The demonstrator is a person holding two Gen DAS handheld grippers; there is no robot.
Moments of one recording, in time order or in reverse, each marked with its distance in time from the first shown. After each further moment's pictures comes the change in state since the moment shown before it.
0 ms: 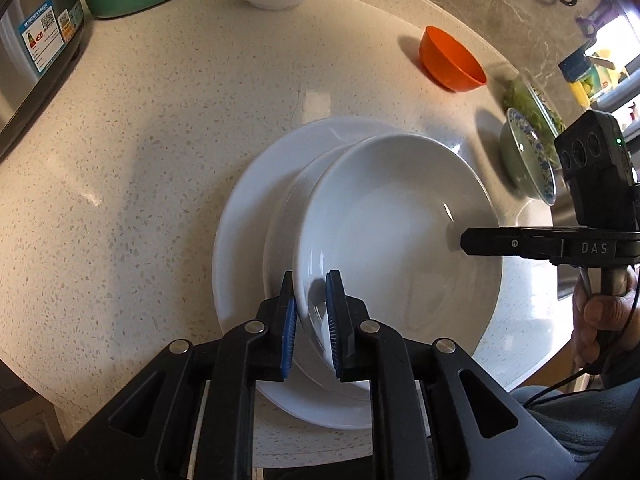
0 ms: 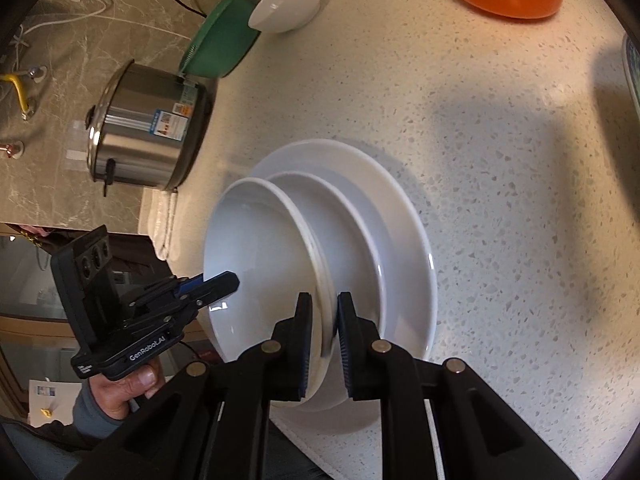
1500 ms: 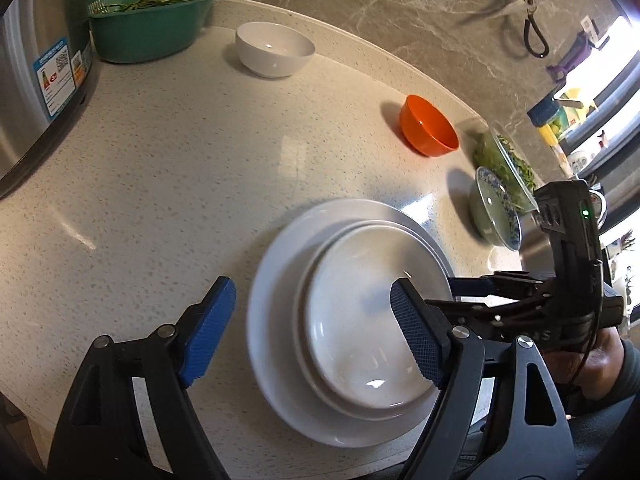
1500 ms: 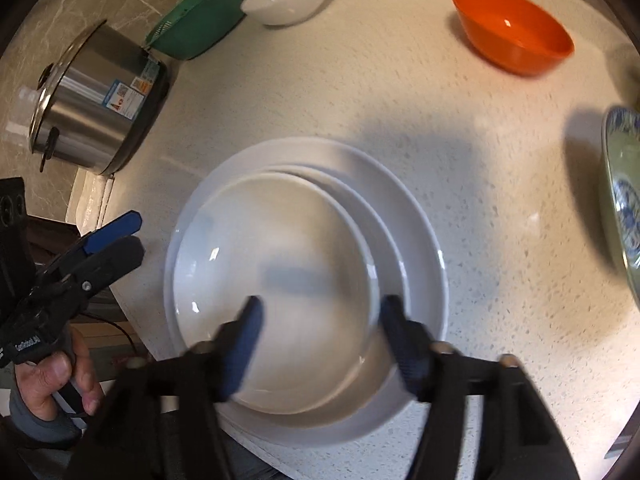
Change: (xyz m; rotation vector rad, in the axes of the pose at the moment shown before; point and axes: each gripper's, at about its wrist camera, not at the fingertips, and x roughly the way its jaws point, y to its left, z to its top) left arm -0.036 0.019 0.029 -0.005 -0.185 -0.119; right arm 0.017 0.053 0.008 -0.080 -0.044 -0.347
